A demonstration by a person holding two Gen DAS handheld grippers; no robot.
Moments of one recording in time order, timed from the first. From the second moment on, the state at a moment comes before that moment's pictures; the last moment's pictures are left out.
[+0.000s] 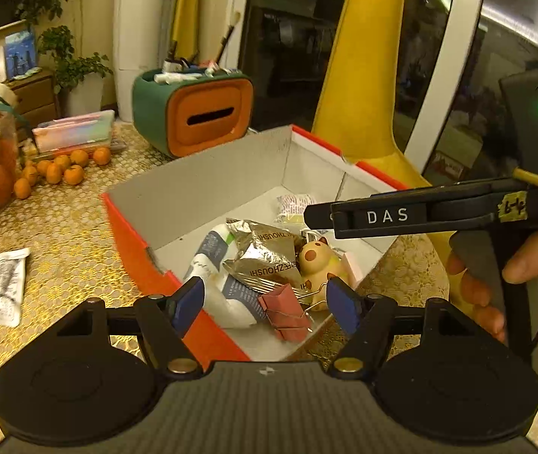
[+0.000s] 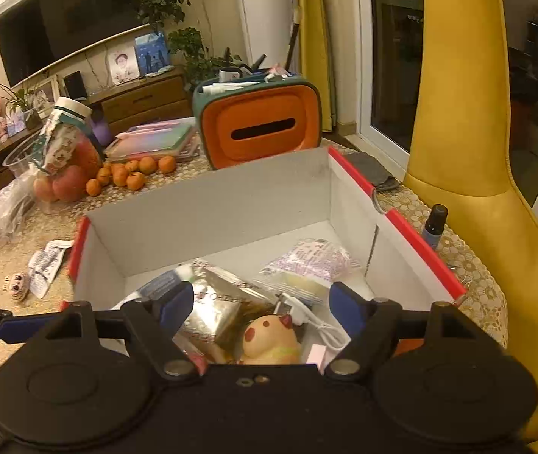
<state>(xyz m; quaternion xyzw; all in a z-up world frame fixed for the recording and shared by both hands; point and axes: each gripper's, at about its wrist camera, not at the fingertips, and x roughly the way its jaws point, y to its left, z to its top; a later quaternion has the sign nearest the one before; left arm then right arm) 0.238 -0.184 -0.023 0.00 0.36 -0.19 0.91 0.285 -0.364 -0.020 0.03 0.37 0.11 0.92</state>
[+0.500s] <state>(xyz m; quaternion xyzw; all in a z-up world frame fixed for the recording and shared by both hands) 0.186 -0.134 -0.002 -0.03 0.33 -0.15 0.93 0.248 -0.333 0.012 0.02 0.35 0.16 0.93</state>
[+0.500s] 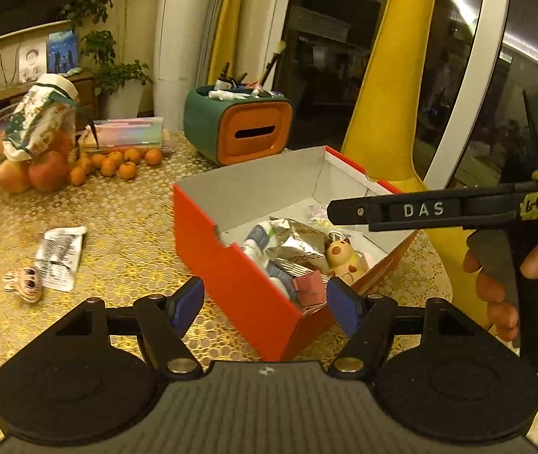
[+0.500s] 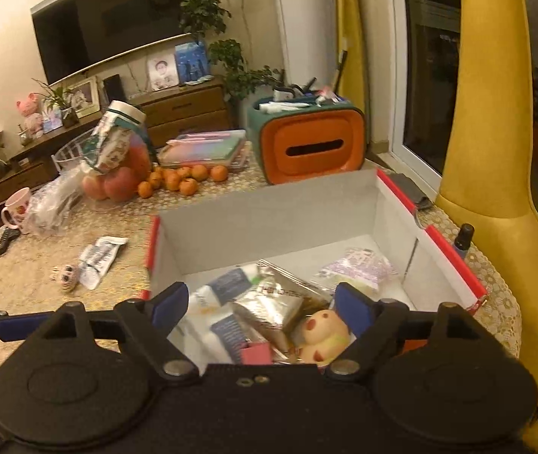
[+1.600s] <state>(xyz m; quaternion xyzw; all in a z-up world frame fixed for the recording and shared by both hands) 0.213 0.053 -0.075 -0.06 0.31 -0.05 0.95 0.309 -0.098 -0.022 -0.04 0.38 0.21 0.90</state>
